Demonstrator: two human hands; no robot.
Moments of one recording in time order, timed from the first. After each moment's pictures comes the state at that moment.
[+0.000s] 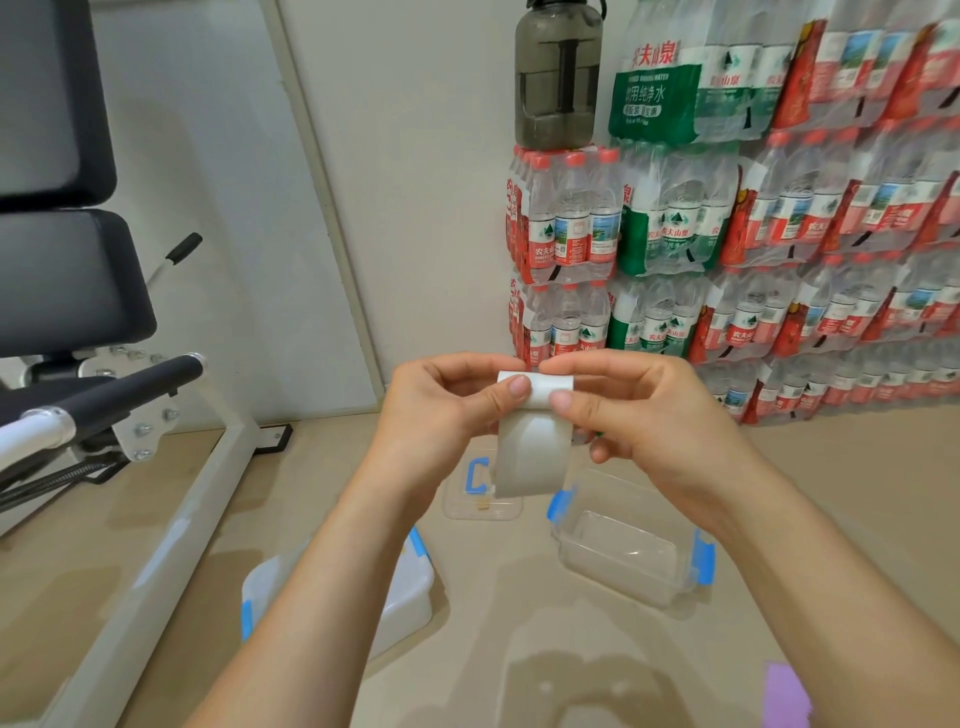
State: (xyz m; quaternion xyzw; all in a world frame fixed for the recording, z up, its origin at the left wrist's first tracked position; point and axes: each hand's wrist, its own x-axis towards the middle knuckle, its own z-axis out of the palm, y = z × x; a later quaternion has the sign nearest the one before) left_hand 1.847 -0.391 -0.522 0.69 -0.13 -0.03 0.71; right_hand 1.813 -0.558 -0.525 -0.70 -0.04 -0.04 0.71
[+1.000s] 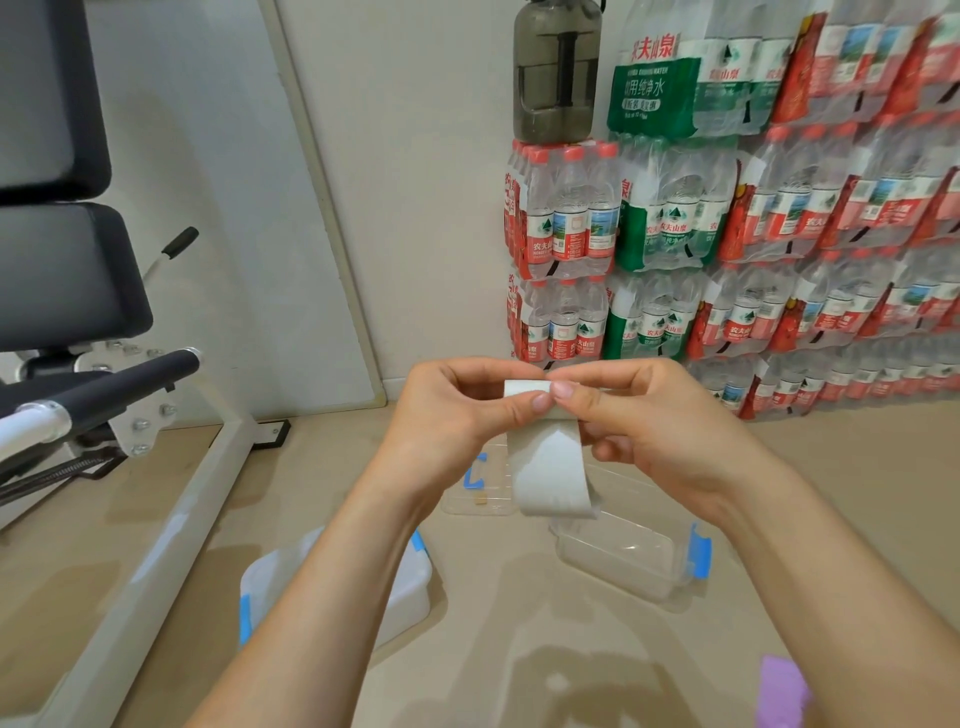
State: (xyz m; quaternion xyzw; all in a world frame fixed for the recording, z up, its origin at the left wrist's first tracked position) left_hand 1.846 -0.396 -0.527 0.70 -0.15 -0.05 0.70; right_hand 1.816 -0.565 -0.529 -0.72 -0.02 0.02 0.69
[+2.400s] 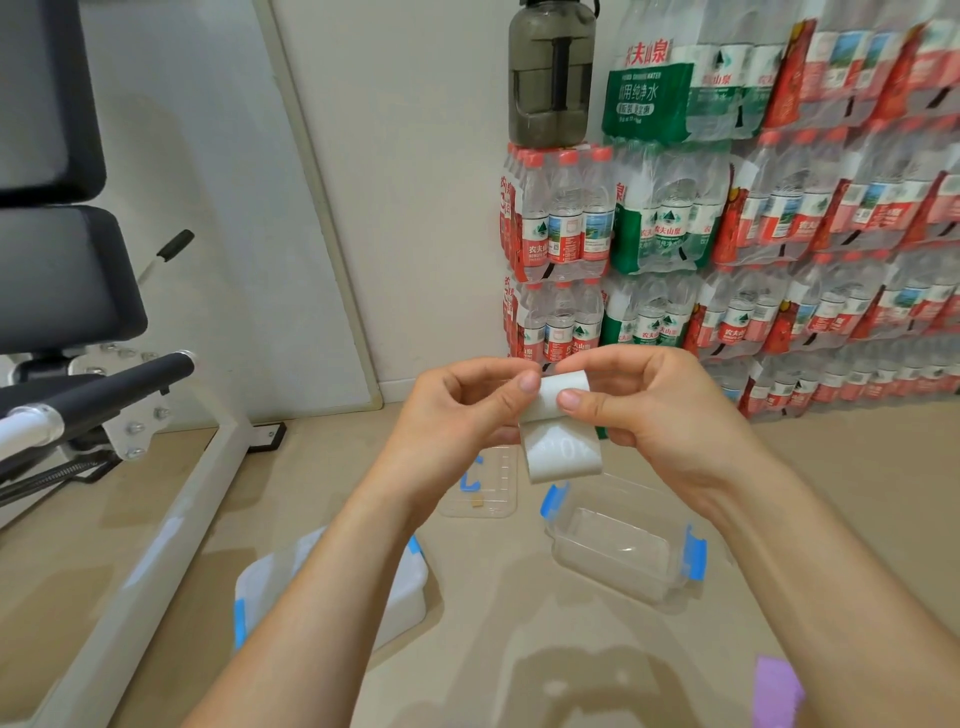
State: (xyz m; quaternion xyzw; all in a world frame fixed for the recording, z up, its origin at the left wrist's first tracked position) left_hand 1.848 -0.399 -0.534 0.69 -0.16 -0.08 0.70; right_hand 1.817 -0.570 -0.527 -0.71 -0.03 -0.05 0.70
